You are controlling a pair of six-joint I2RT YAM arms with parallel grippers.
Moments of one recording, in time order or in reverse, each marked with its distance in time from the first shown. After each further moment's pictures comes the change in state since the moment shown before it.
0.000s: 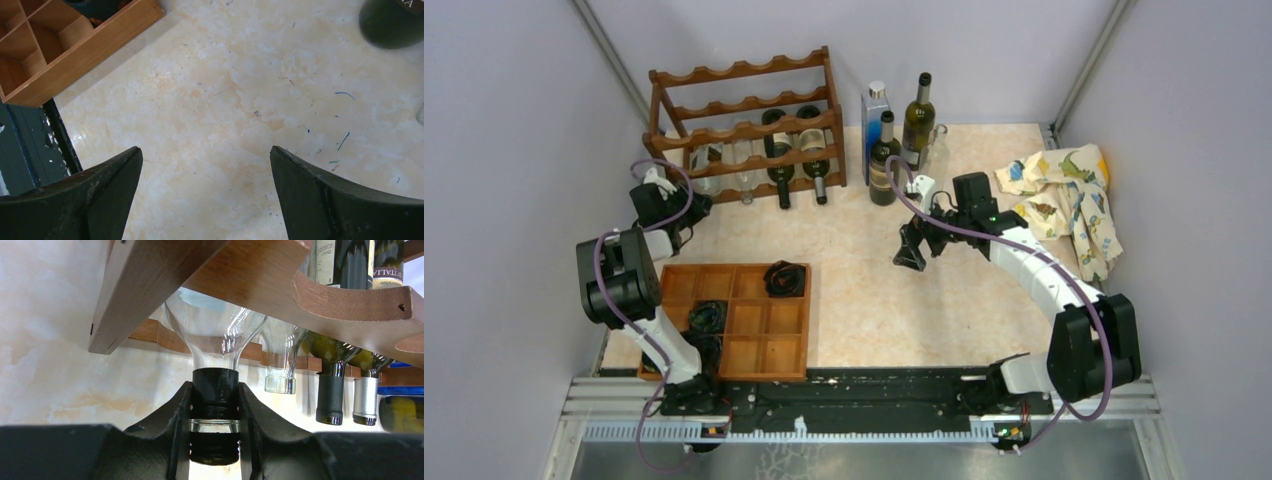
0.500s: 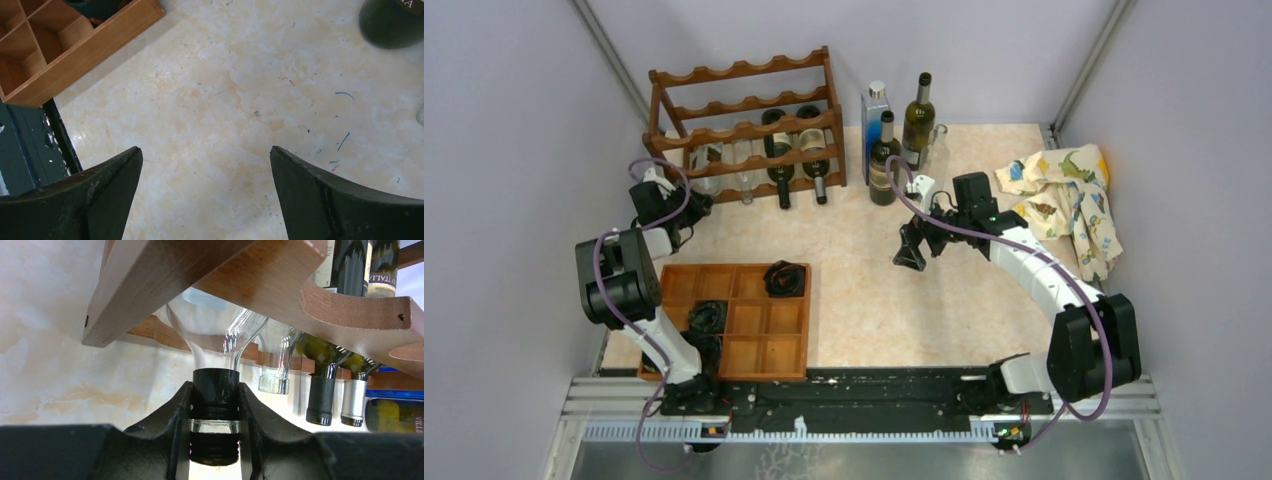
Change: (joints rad) left arm 0.000 -0.006 0.011 -0.044 -0.008 -0.042; right arm 0.000 0.000 0.000 0.000 0.000 0.000
